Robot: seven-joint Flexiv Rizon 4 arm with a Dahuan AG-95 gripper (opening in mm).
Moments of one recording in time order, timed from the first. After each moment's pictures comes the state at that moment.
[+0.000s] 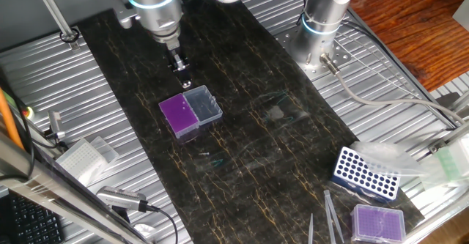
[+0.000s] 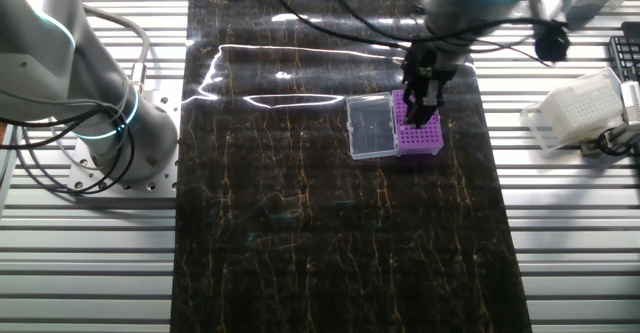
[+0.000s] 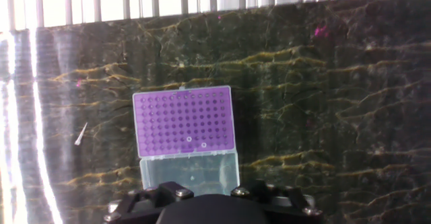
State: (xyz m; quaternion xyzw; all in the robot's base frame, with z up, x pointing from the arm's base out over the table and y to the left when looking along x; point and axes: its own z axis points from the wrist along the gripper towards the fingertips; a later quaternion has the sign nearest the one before) arm 0.504 0.001 0.169 -0.02 -1.00 -0.02 0.05
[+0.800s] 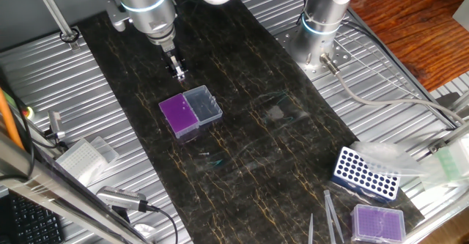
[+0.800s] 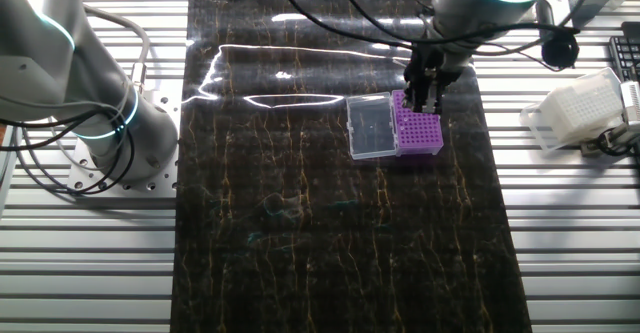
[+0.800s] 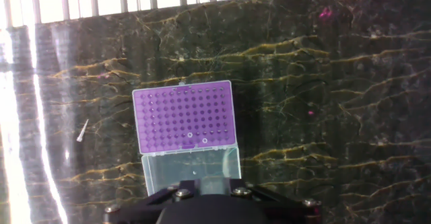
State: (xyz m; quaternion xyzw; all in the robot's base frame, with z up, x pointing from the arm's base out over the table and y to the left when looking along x) arm 0.502 0.000 0.170 -0.02 -1.00 -0.02 0.05
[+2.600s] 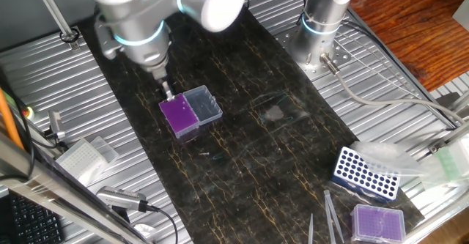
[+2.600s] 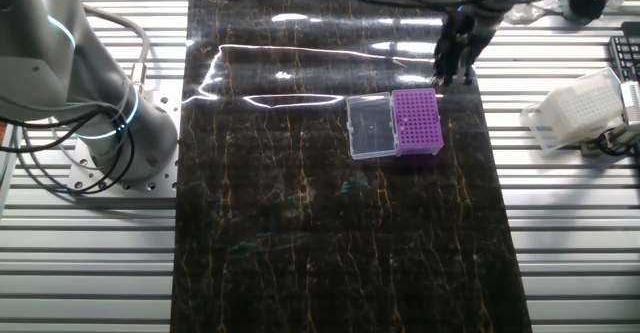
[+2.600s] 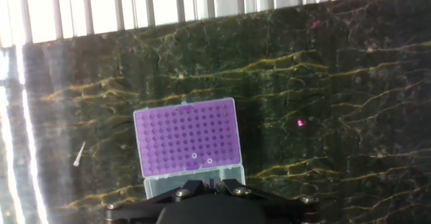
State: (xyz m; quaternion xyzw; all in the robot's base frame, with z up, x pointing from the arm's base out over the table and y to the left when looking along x) arm 0.559 0.053 0.161 -0.05 -1.00 0.01 0.04
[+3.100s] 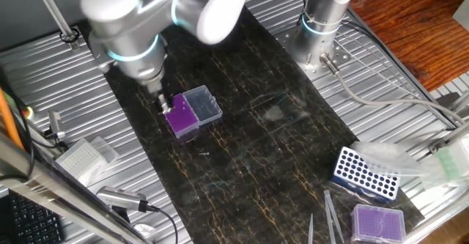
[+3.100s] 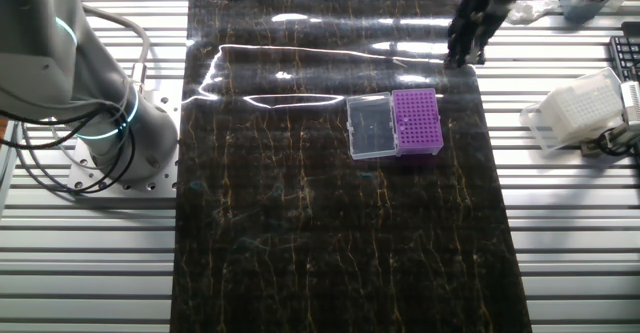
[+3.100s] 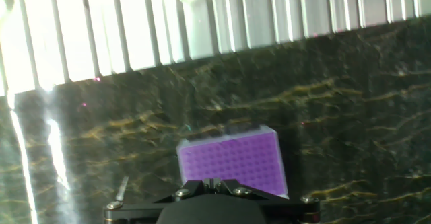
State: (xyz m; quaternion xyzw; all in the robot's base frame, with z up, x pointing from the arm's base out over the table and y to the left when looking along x) arm 0.586 0.089 0.162 -0.06 -1.00 0.01 0.05
